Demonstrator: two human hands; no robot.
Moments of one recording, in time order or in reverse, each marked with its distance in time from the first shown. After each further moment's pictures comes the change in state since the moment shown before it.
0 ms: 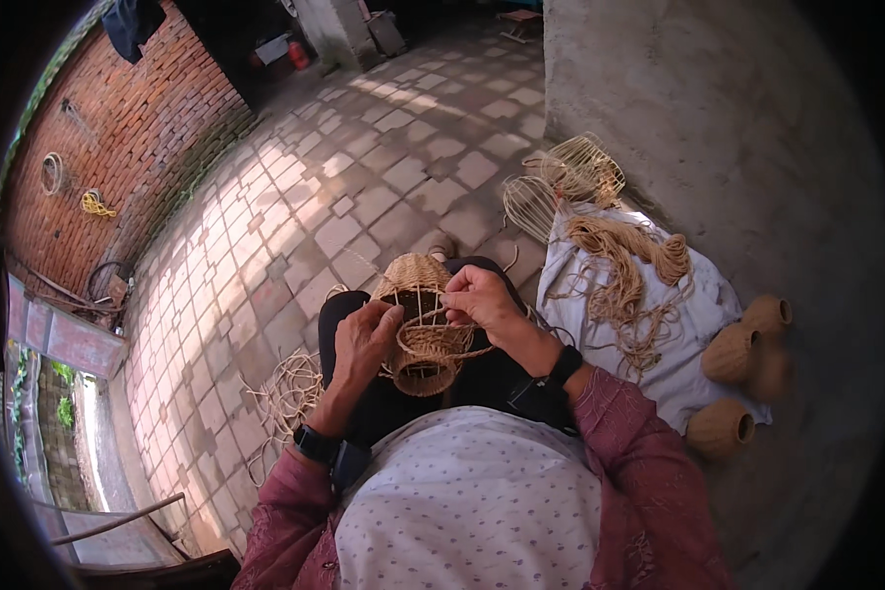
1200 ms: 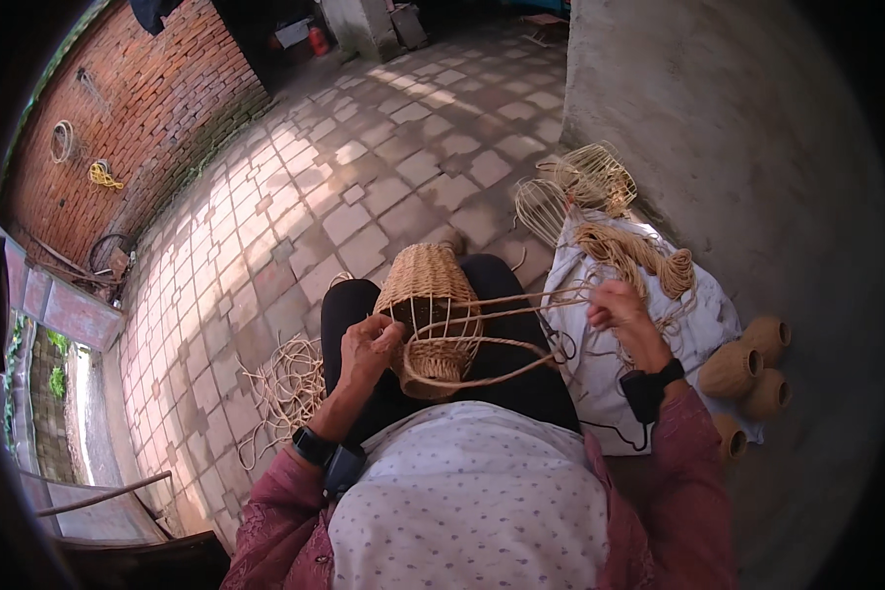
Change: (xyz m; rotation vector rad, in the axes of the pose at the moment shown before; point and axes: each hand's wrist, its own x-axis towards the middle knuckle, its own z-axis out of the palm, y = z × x) left_hand -0.028 -0.027 -0.001 -0.053 0.045 -0.129; right_hand -0.054 -0.006 -0.177 -0.240 0.212 0.112
